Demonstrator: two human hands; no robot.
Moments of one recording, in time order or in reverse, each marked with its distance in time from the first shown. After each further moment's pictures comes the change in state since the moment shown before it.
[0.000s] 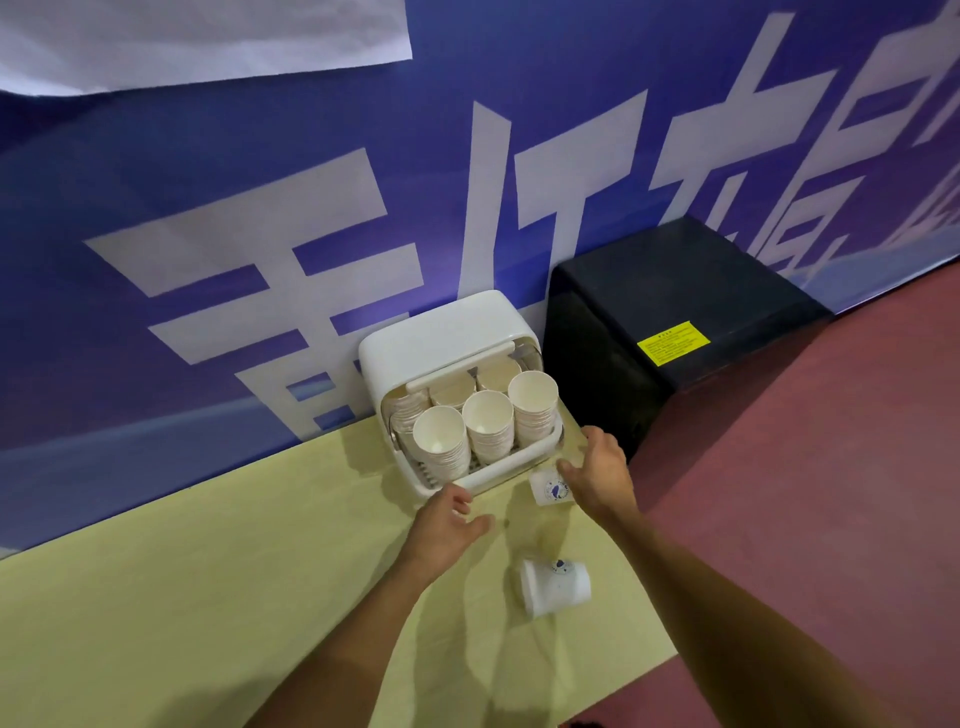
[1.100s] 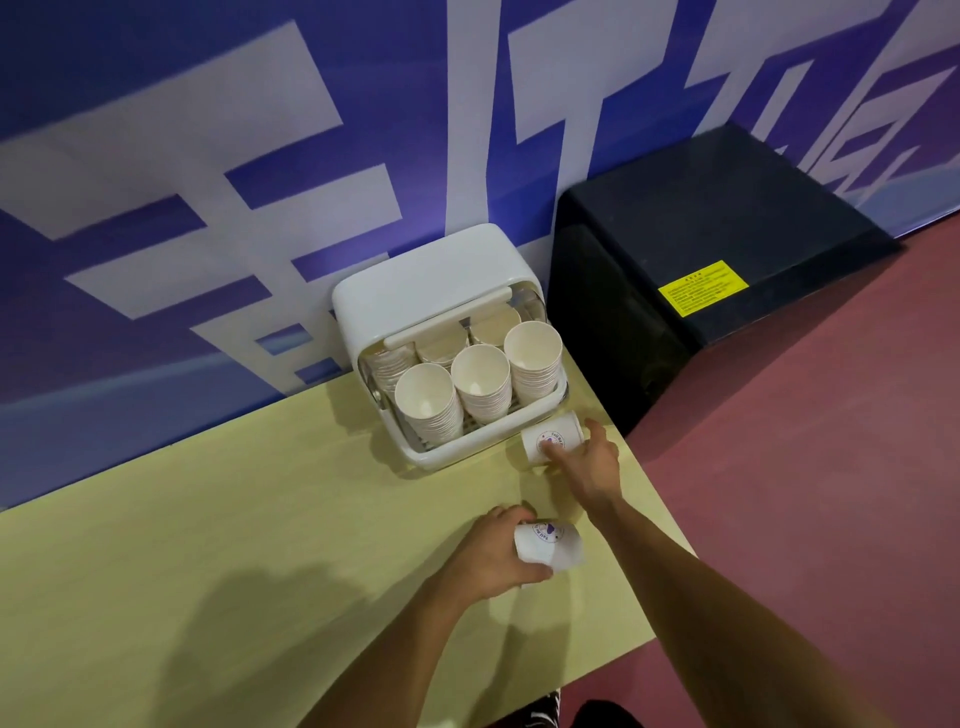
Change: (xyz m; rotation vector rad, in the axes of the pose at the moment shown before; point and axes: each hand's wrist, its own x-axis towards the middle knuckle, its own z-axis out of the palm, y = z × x) left_hand -0.016 -0.015 0.075 0.321 -0.370 0.066; right_hand 0.011 0.040 0.059 0.359 -0.111 0.314
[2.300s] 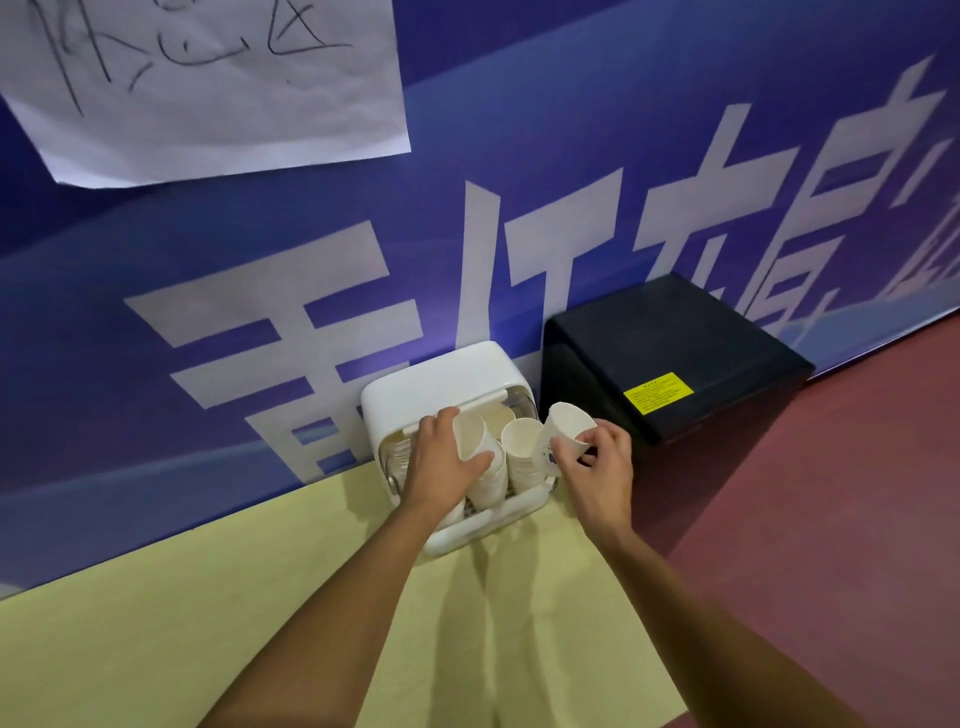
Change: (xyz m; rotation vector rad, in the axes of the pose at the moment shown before) left_hand -0.006 0.099 -0.167 0.049 0.724 0.104; right_hand -0.053 -0.103 -0.063 0.238 0.322 -0.525
